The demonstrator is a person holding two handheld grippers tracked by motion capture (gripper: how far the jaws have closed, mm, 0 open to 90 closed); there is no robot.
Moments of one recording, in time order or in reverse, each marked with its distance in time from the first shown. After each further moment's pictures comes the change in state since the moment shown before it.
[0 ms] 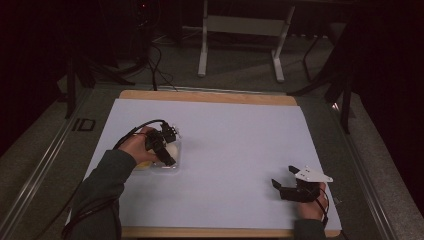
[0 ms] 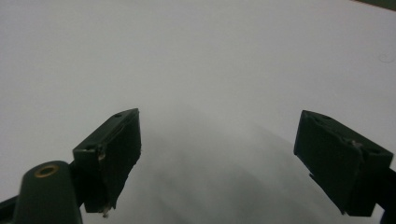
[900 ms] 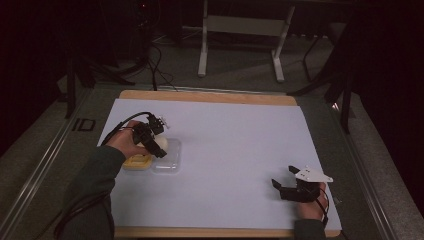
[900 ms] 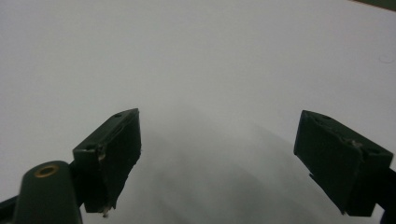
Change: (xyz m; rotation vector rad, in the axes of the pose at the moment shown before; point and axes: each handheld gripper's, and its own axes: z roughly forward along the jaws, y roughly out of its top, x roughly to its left) left arm 0.026 -0.022 -0.019 -0.047 0.021 -0.104; right arm 0.000 0.000 0.000 -0.001 0.000 0.001
